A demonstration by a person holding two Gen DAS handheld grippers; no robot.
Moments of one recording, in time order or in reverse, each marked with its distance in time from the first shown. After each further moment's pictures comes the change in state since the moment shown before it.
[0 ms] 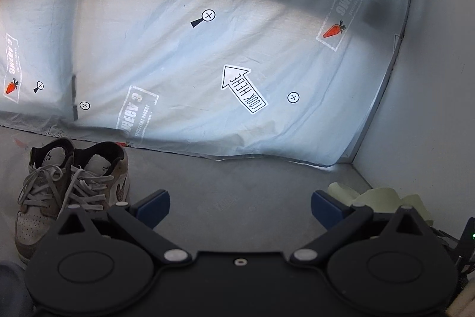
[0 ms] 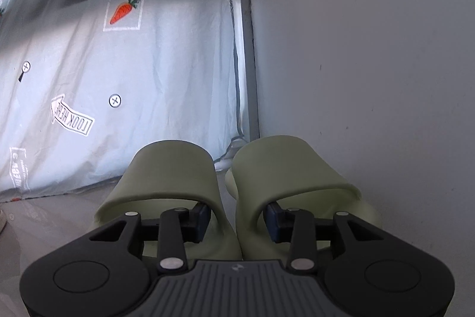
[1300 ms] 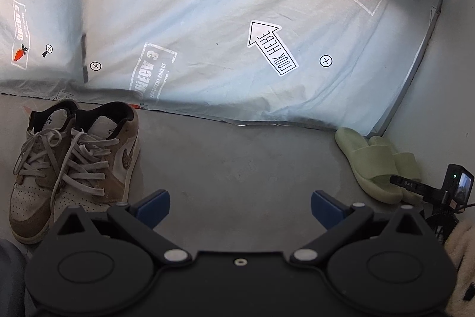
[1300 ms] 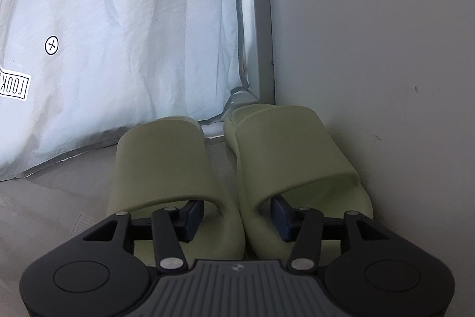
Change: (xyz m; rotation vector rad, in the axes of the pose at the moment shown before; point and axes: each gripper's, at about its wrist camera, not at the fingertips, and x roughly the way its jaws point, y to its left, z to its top) left arm 0.042 0.011 -0.015 -0.037 0.114 0.076; right arm 0.176 -0.014 0.026 -0.005 0.198 0.070
